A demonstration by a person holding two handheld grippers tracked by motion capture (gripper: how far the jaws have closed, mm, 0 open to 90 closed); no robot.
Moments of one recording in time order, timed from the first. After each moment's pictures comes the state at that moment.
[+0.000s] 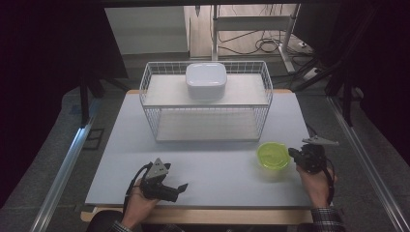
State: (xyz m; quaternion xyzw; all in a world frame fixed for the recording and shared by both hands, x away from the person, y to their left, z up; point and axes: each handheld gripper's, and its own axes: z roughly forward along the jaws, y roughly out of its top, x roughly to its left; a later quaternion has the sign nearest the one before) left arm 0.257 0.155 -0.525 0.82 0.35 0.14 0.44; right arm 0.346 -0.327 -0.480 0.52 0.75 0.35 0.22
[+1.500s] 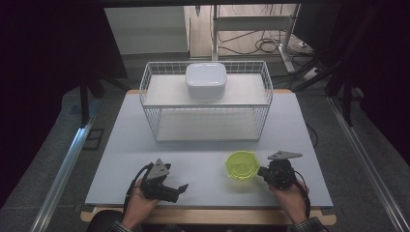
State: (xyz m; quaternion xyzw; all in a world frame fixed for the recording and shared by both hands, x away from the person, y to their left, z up) left arm 0.257 0.154 -0.526 0.82 0.35 0.14 0.43; right arm 0.307 -0.244 -0.500 0.44 0.82 0.34 0.13
